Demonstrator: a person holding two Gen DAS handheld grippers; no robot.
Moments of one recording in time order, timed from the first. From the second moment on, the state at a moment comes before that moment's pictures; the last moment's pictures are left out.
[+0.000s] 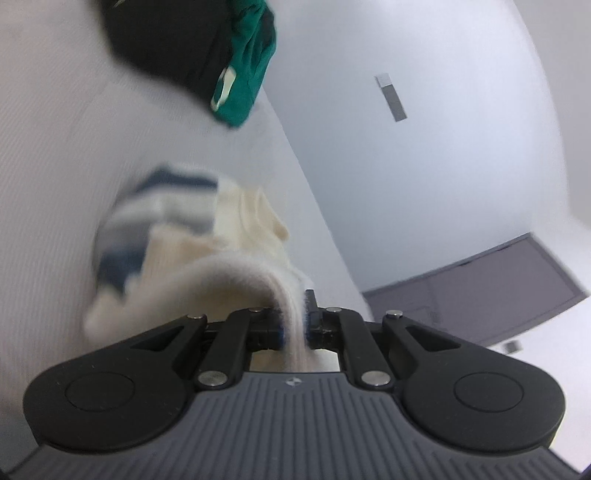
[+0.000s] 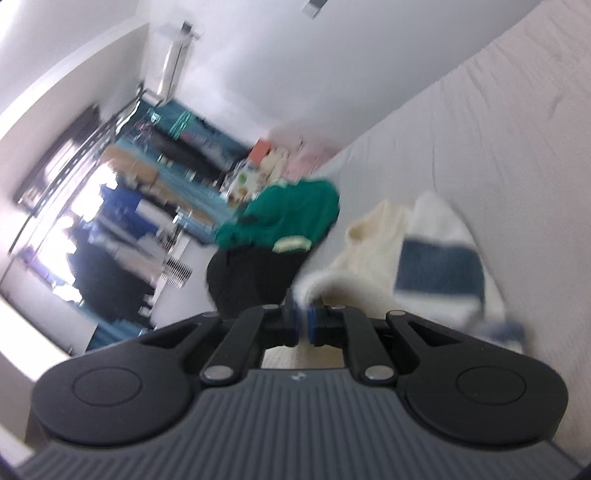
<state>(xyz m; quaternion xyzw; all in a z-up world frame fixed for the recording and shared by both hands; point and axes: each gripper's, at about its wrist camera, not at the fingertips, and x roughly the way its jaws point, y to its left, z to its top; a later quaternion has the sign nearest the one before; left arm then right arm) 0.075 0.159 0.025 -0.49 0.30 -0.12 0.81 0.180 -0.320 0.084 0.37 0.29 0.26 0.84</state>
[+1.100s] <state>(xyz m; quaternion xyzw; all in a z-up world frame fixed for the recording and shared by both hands) 0.390 0.192 -0.143 -0.42 0.30 -0.06 0.85 0.442 -0.259 -0.095 0.40 0.27 0.13 0.87</state>
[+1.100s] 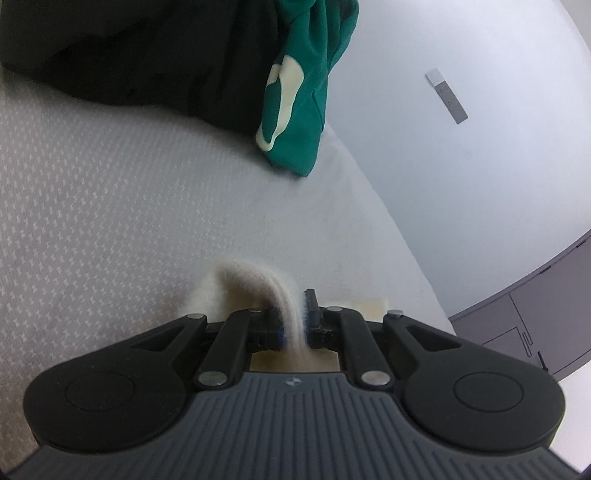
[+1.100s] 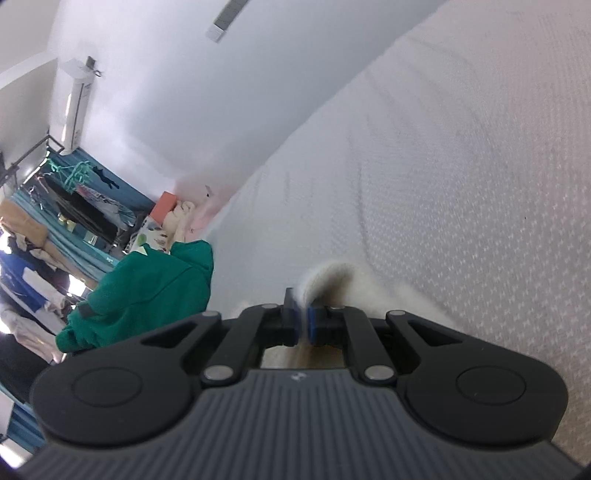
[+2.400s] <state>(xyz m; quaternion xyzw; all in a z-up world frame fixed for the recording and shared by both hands) 0.354 0.072 -0.103 -0.14 0.35 -0.06 0.93 0.377 -0.179 -0.060 0.09 0.34 0.20 0.91</state>
